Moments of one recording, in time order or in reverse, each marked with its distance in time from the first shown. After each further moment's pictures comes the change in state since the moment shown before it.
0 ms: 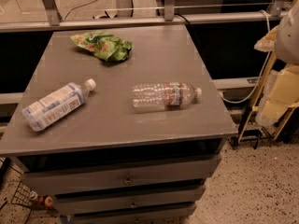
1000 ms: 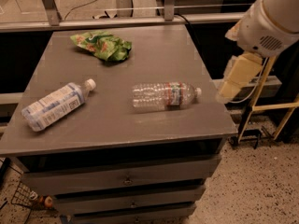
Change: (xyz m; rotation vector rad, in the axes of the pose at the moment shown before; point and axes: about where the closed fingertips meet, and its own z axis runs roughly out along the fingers) arm -0.054 -0.045 0.033 0.052 -0.136 0.018
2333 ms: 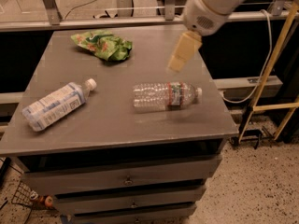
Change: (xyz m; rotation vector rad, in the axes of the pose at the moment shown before) arm -0.101 -0.060 0.057 0.023 -0.115 -0.029
